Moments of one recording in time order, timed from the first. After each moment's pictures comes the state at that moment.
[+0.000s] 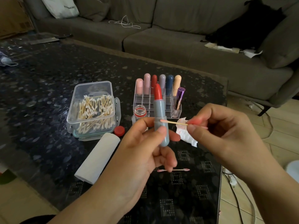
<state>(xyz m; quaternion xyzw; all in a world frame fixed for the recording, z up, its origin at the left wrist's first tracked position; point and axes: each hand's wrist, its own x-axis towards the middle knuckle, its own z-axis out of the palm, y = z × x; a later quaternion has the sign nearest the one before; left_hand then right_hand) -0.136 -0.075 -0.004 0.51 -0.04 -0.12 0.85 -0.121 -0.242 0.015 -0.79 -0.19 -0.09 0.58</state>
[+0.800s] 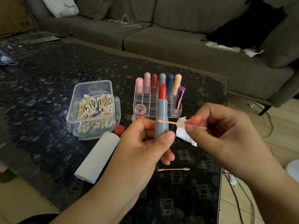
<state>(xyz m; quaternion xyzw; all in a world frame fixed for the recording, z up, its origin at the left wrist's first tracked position) -0.137 -0.077 -0.007 0.62 -0.03 -0.03 0.79 -0.124 -0.237 0.017 -0.80 -0.19 -0.09 0.56</state>
